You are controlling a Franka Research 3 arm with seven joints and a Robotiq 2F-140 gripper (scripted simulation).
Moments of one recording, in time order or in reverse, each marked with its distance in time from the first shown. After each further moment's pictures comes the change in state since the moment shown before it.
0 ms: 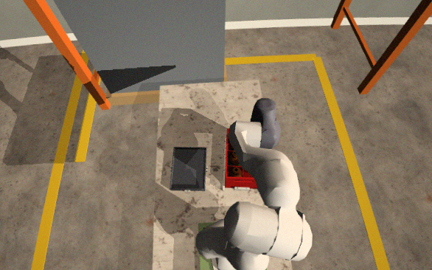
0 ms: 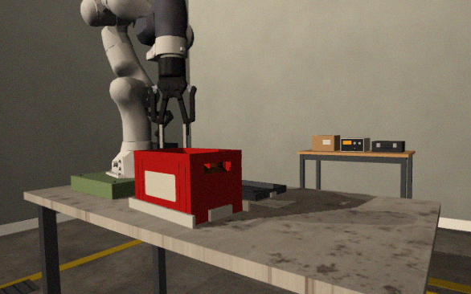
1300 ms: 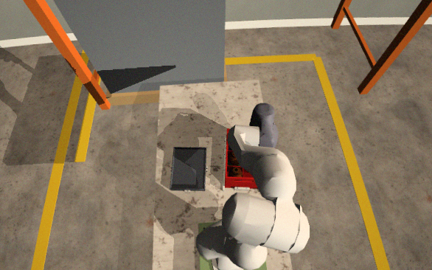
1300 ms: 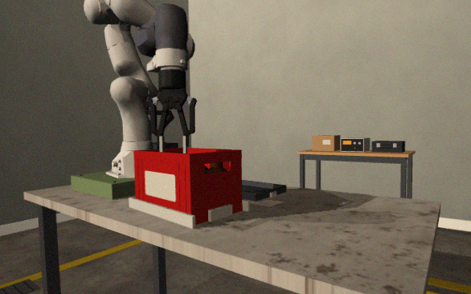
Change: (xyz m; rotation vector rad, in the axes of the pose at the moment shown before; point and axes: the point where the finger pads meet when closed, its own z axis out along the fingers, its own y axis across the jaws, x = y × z) arm 0.002 -0.001 0.032 0.006 0.004 0.004
